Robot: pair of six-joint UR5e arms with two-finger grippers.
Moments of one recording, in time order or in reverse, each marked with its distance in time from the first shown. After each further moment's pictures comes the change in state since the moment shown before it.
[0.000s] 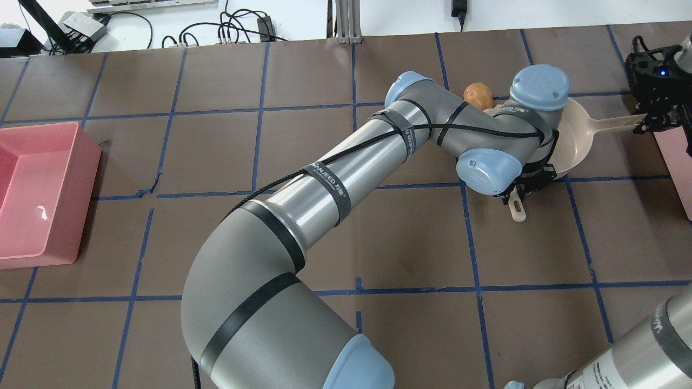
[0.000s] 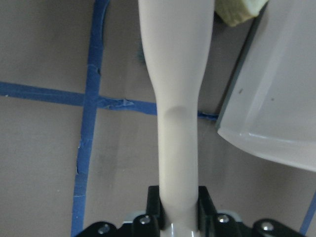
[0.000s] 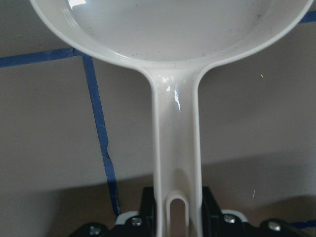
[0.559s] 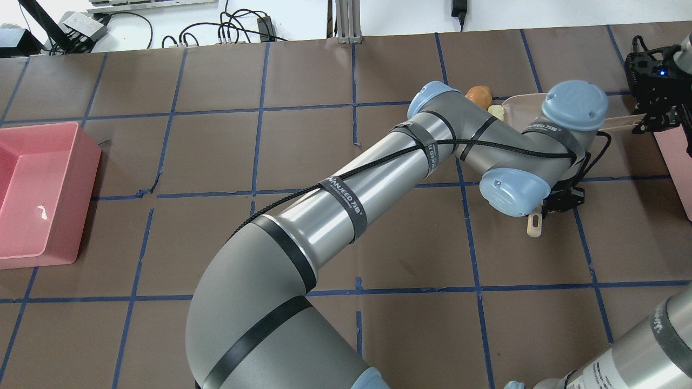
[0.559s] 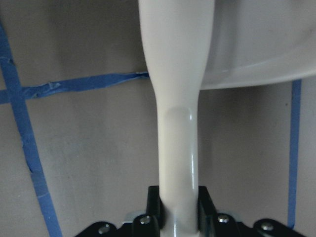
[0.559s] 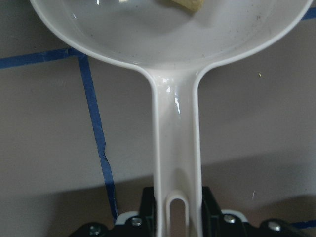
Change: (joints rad) left arm -0.055 0.029 -0.001 0.005 0.020 0.236; right arm 0.000 0.000 0.001 0.000 0.003 0.012
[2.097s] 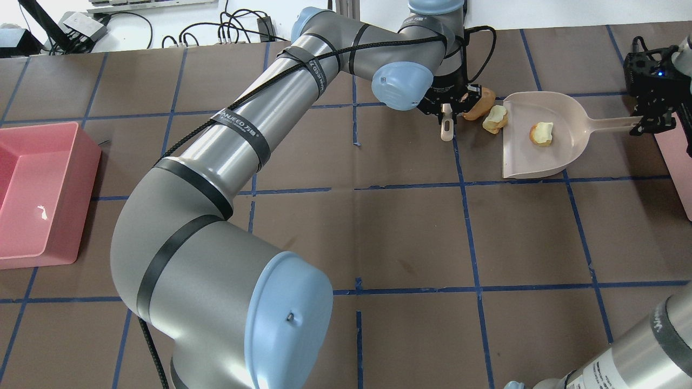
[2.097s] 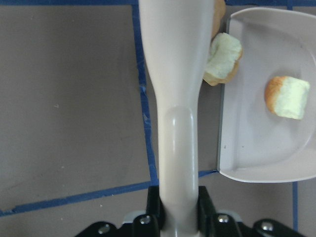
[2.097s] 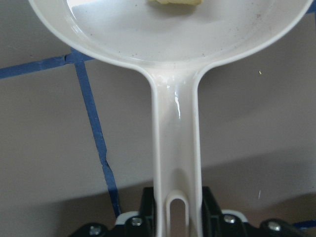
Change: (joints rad) left arm 0.304 -0.004 0.064 -0.028 -0.014 0.147; right arm 0.000 0.005 0.002 0.004 0.003 0.066
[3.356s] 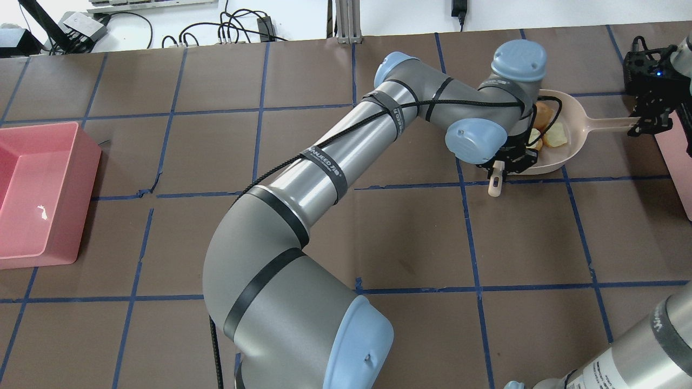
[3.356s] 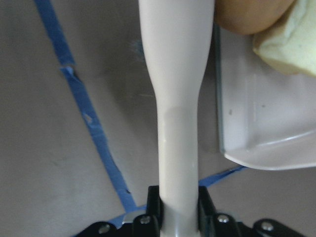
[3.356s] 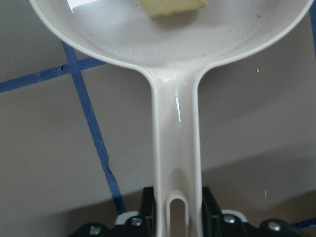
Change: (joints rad) left arm -0.202 -0.127 0.113 -0.063 0.004 -0.038; right arm 0.000 0.000 0.001 0.005 0.008 0.037
